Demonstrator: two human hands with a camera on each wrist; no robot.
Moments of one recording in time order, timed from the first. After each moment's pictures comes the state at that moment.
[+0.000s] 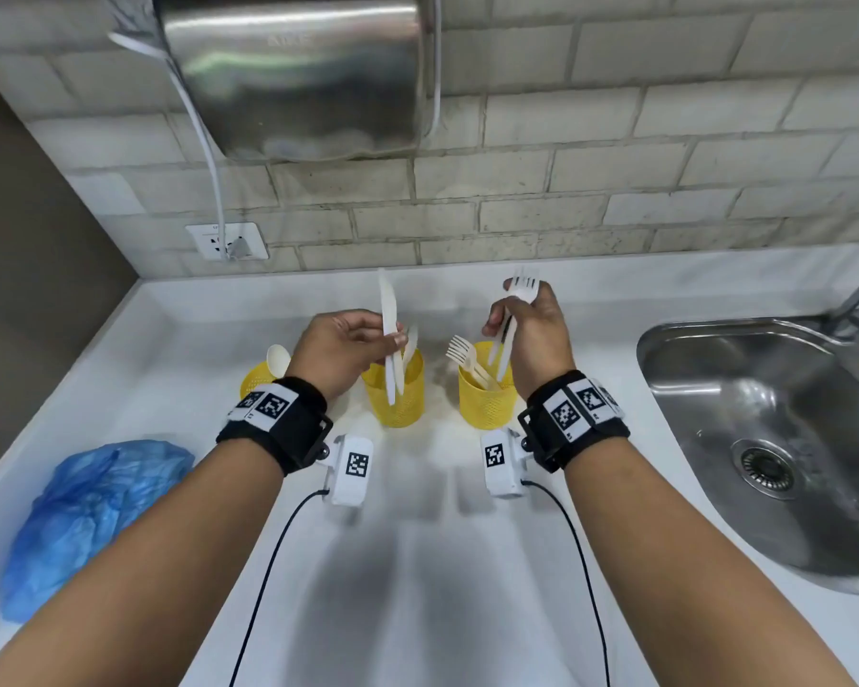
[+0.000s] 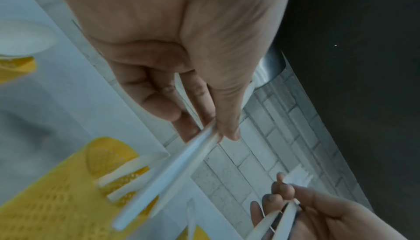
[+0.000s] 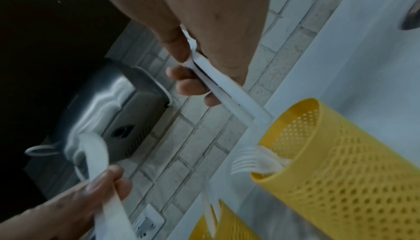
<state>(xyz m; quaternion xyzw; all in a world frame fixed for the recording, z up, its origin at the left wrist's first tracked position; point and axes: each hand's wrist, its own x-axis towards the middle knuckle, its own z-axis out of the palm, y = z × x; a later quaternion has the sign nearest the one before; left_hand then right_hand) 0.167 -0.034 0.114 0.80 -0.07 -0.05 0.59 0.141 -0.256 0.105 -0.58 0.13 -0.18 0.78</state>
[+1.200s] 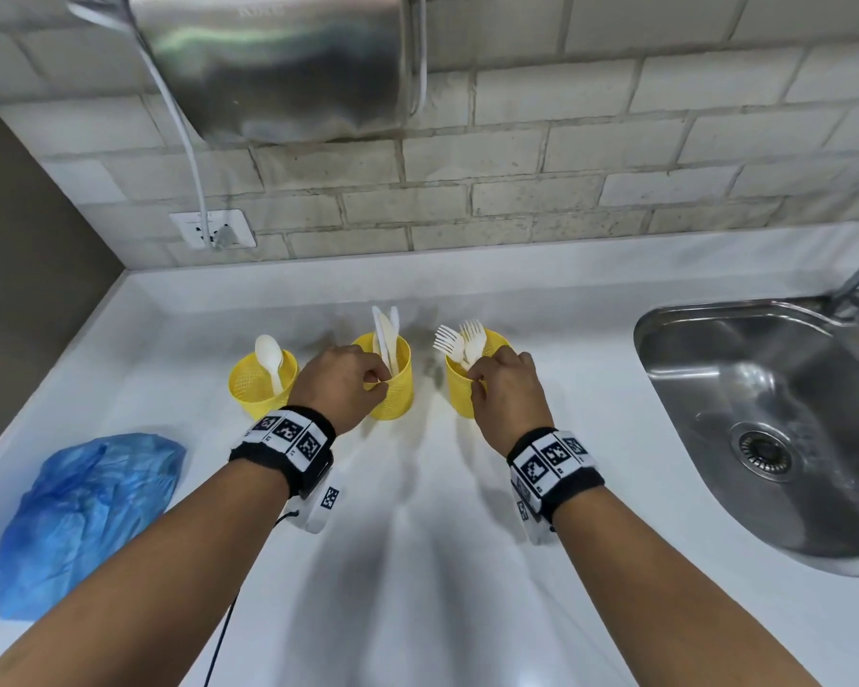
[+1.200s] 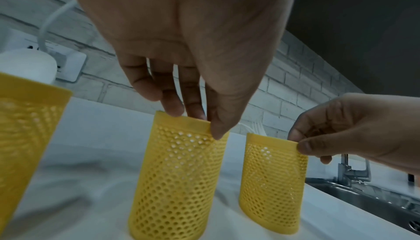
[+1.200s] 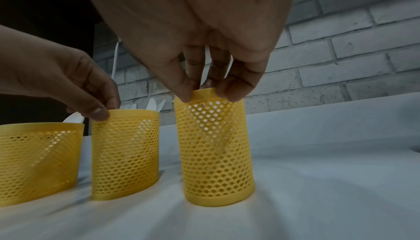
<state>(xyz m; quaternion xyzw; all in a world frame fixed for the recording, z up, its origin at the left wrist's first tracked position) 0.162 -0.026 0.060 0.96 -0.20 0.01 0.18 0.097 -0.251 0.028 -0.96 0.04 -0.13 0.26</state>
